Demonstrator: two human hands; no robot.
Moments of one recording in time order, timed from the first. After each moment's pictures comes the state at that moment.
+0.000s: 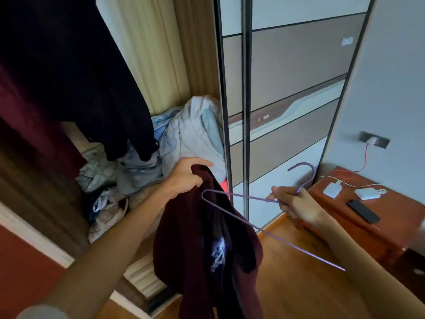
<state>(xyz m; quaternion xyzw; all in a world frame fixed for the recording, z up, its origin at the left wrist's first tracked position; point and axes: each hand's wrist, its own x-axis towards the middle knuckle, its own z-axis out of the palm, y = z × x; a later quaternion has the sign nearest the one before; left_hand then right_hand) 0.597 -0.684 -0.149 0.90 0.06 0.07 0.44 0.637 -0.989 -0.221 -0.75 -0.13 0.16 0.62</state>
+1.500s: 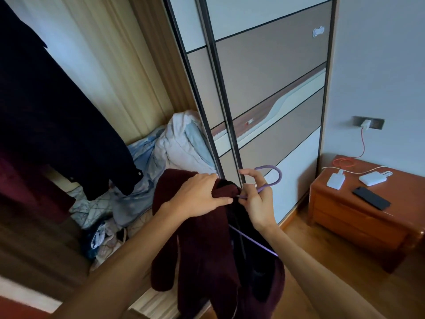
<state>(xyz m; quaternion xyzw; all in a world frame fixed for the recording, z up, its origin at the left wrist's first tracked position) 0.631 -0.751 -0.132 1.00 -0.08 0.01 0.04 0.644 -0.906 -0.215 -0.59 -0.07 -0.06 0.80</state>
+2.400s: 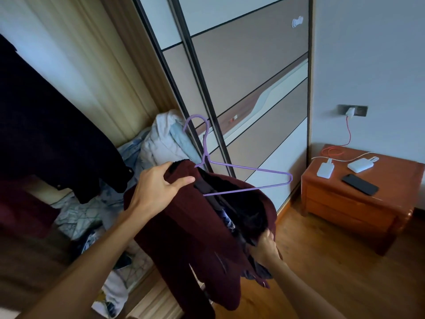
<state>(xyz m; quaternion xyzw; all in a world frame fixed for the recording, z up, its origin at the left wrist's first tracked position) 0.622 -0.721 -0.109 0.96 0.02 0.20 0.22 0.649 -0.928 -0.418 -0.88 0.09 0.20 0.43</state>
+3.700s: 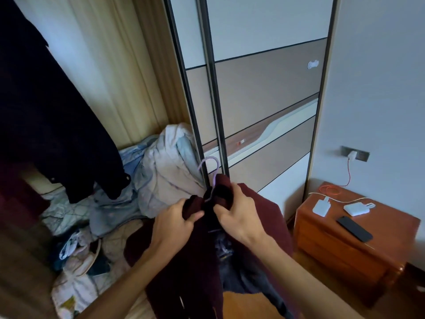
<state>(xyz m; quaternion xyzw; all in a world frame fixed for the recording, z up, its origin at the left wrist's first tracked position) 0.616 -0.746 -0.174 0.95 0.10 0.21 0.22 0.662 -0.929 -0.171 -0.84 -0.14 -0.03 0.53</state>
